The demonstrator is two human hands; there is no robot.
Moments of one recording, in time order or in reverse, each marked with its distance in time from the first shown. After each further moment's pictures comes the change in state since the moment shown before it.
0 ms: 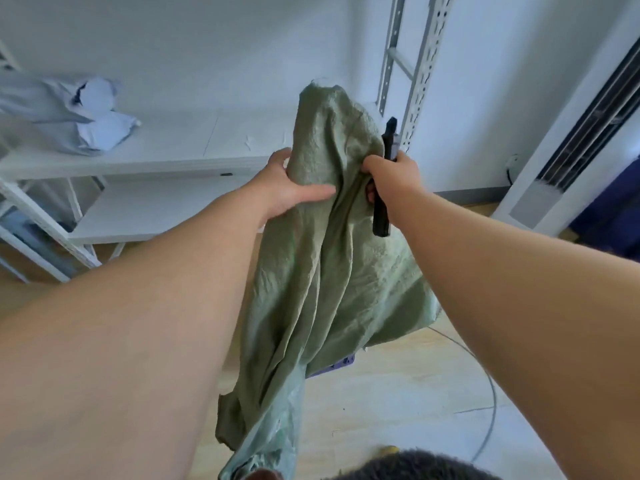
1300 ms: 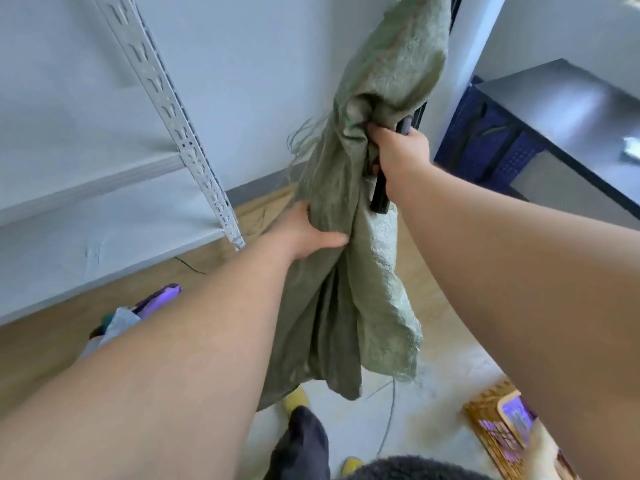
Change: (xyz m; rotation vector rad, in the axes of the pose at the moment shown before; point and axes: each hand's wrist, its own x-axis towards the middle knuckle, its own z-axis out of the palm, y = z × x) left_hand 0.215 0.129 0.489 0.375 -0.453 -0.019; right_hand 0.292 0.090 -0.433 0.201 0.504 0.130
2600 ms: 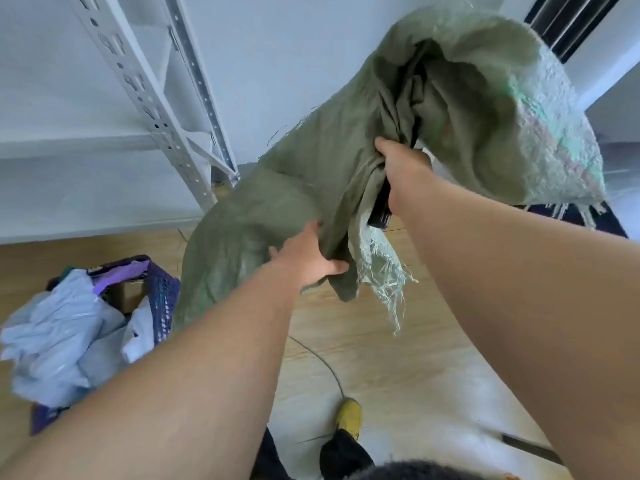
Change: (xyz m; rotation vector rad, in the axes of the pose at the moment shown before) left_hand 0.199 0.042 0.050 -0.114 0.076 -0.223; right_hand 0.236 0.002 0.067 -0.198 -0.329 0.218
